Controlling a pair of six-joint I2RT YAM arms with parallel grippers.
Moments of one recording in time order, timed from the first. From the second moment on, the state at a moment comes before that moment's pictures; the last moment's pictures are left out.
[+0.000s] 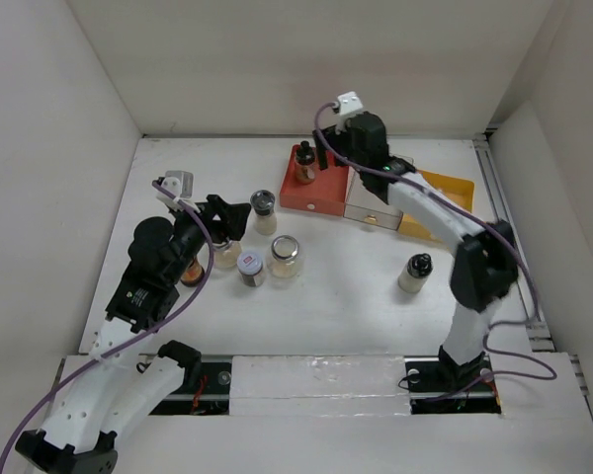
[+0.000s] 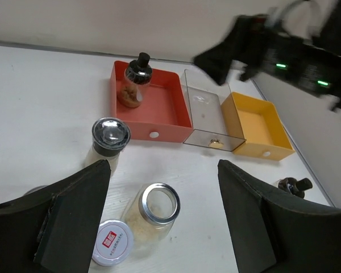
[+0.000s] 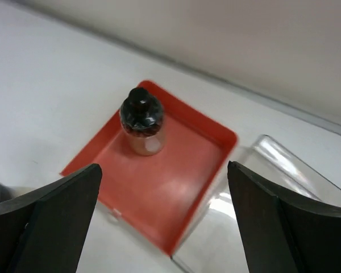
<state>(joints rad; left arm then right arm) -0.42 0.68 0.84 -0.22 0.00 -0.42 0.51 1.96 1.71 -0.09 0.09 -0.05</state>
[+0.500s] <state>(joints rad) -0.42 0.67 0.84 -0.22 0.00 -0.44 0.32 0.90 0.75 -0.37 0.43 0.33</state>
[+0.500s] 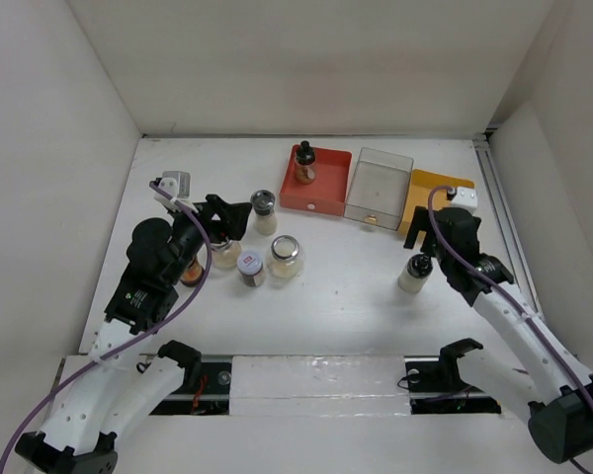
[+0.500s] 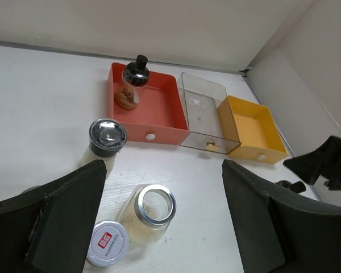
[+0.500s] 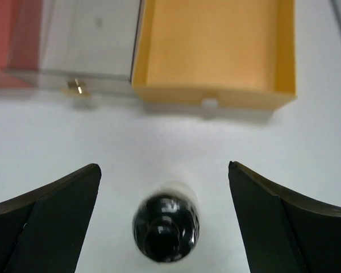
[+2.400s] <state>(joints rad) -0.42 0.69 0.84 -0.22 0.01 -0.44 0.39 2.23 1.93 -0.16 0.04 0.14</state>
